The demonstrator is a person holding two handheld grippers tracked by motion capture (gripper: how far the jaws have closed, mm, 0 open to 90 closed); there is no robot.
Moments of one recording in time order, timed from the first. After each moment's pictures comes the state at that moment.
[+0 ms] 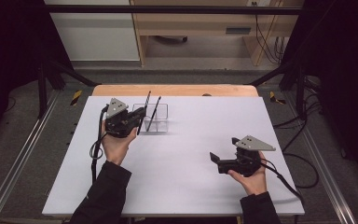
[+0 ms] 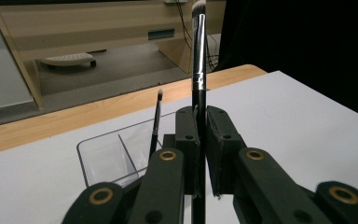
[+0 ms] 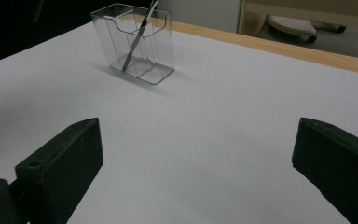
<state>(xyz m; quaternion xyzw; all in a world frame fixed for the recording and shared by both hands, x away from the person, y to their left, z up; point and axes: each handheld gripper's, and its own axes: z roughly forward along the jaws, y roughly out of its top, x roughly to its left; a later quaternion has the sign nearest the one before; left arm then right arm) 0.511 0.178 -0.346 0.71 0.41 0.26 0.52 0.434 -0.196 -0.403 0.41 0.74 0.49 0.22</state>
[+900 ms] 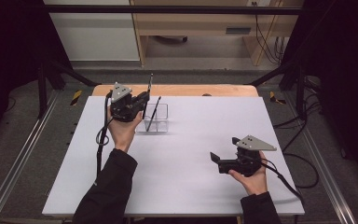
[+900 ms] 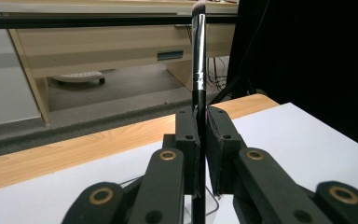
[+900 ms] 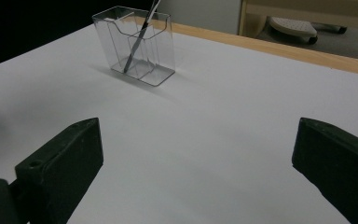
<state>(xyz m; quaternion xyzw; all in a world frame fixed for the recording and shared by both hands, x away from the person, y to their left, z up) 0.546 0.165 -0.328 0.68 0.42 0.28 0.54 0.433 -0.197 -0.402 0.41 0.74 0.49 0.22</state>
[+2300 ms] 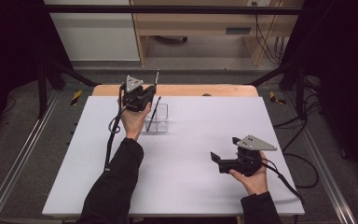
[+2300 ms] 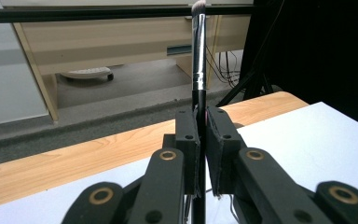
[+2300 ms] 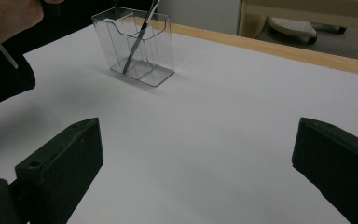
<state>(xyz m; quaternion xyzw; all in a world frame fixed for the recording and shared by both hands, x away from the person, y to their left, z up) 0.603 0.147 -0.354 0.68 0.42 0.29 0.52 0.433 -0.198 -0.401 0.41 0.74 0.49 0.22</state>
